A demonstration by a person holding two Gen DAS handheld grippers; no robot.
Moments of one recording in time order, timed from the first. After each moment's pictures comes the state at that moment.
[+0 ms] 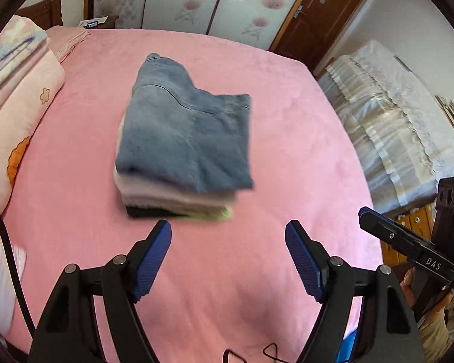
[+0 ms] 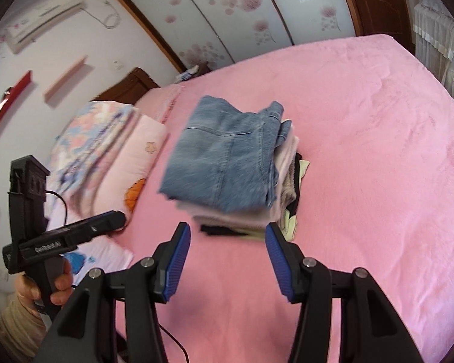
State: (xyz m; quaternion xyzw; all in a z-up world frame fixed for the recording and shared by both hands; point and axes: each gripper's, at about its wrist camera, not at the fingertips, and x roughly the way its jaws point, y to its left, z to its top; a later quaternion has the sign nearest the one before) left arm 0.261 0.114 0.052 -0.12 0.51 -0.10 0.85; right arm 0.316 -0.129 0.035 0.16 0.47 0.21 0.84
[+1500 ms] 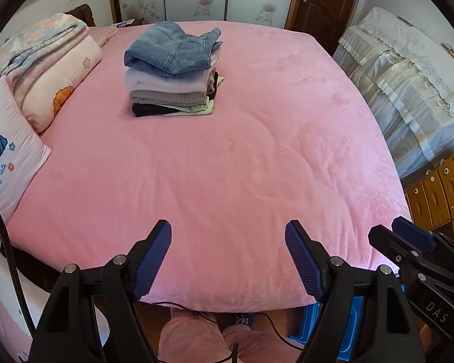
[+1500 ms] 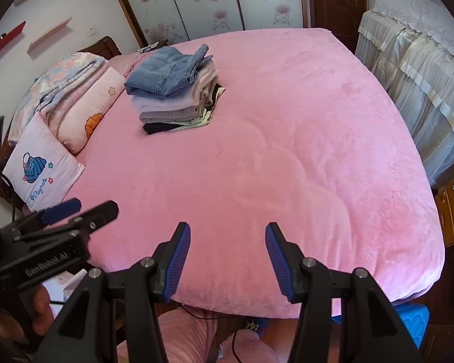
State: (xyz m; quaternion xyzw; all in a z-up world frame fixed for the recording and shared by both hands) left arm -0.062 -0.082 0.000 -0.05 0.52 0.00 0.86; right arm -0.004 -0.236 0.002 0.06 0.51 0.09 0.85
